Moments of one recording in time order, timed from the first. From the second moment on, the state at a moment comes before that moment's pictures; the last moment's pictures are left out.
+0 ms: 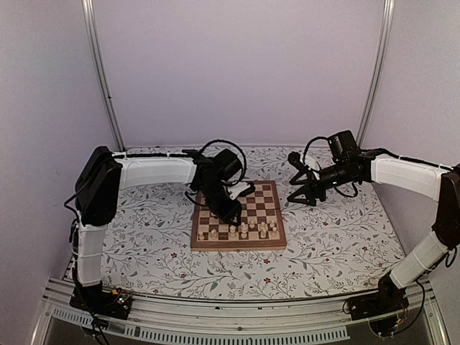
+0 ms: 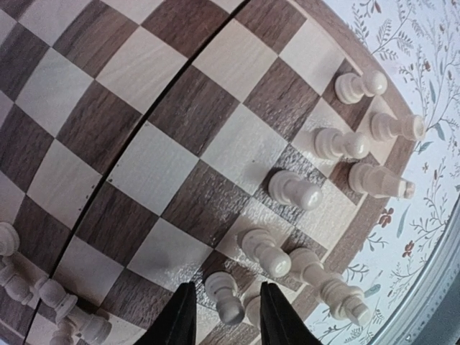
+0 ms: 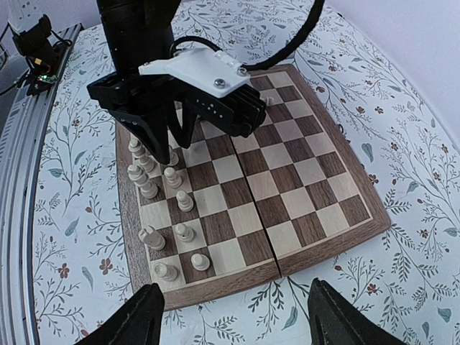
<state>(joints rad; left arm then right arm) -0.85 2.13 1.67 -0.78 0.25 -0.03 0.41 1.53 1.07 -0.41 -0.69 -0.65</state>
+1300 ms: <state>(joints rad) -0.69 2.15 1.75 -0.78 0.09 -0.09 0.41 1.53 1.07 -0.41 -0.69 -0.65</state>
